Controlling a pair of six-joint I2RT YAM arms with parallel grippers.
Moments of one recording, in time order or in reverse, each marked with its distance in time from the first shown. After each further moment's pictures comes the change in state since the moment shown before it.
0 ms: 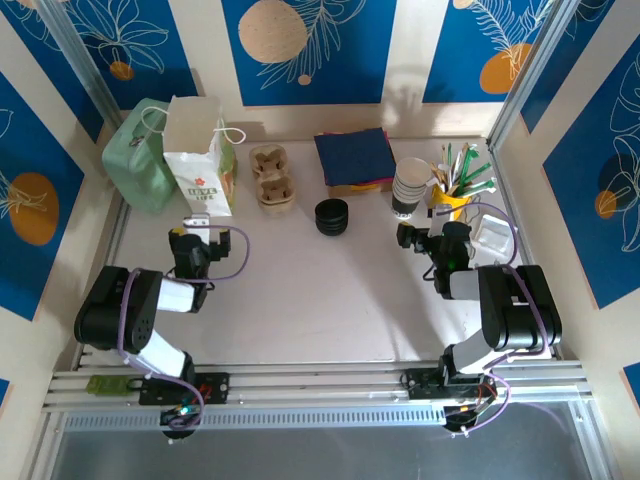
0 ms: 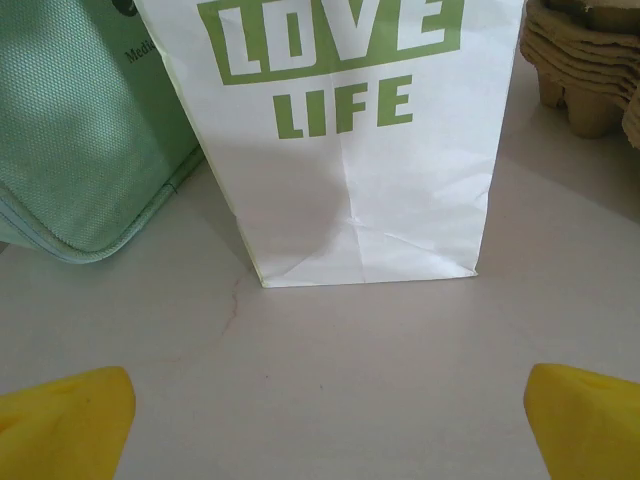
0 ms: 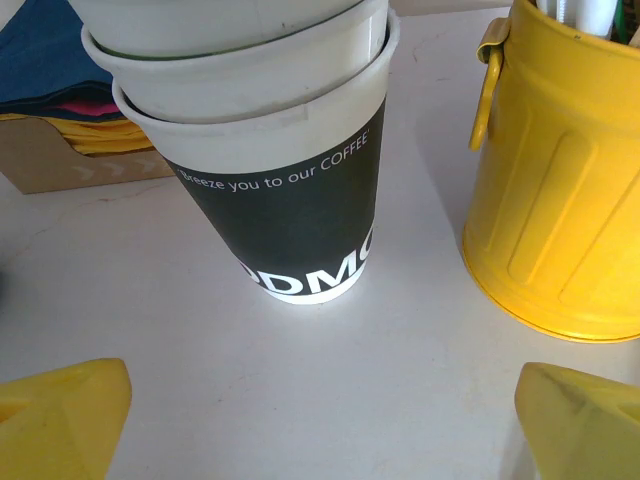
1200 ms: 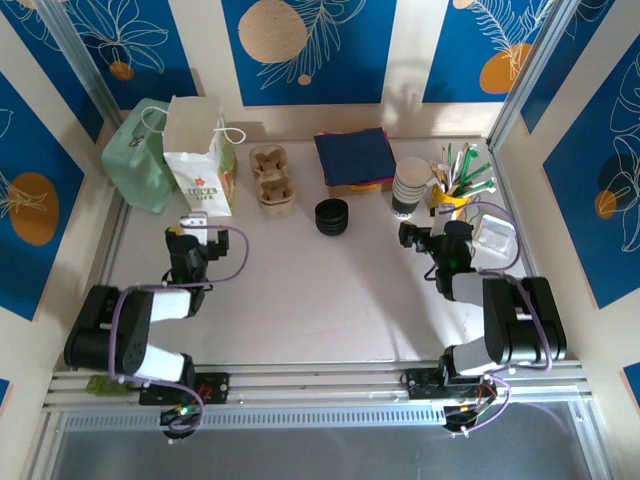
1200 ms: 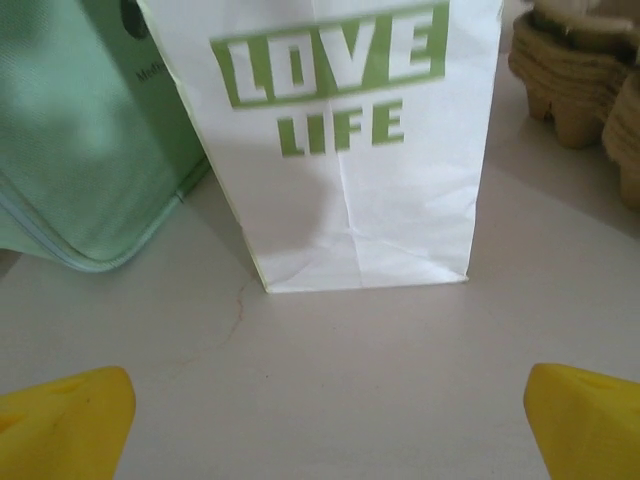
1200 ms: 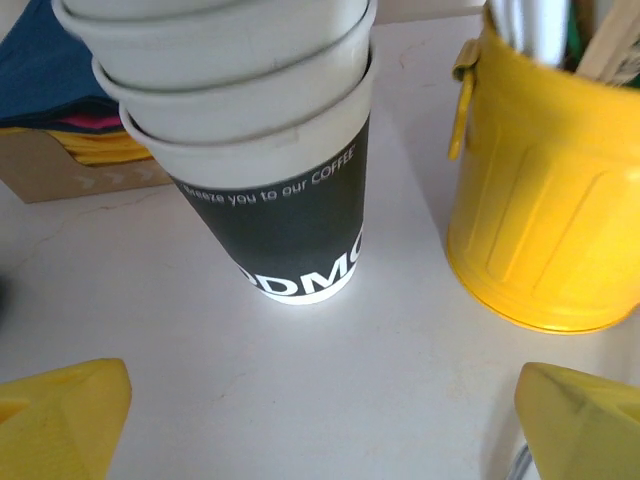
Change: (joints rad) left arm -0.023 -0.185 -0.019 -0.106 -0.022 0.006; right arm 0.001 -0.119 0.011 -0.128 0.024 0.019
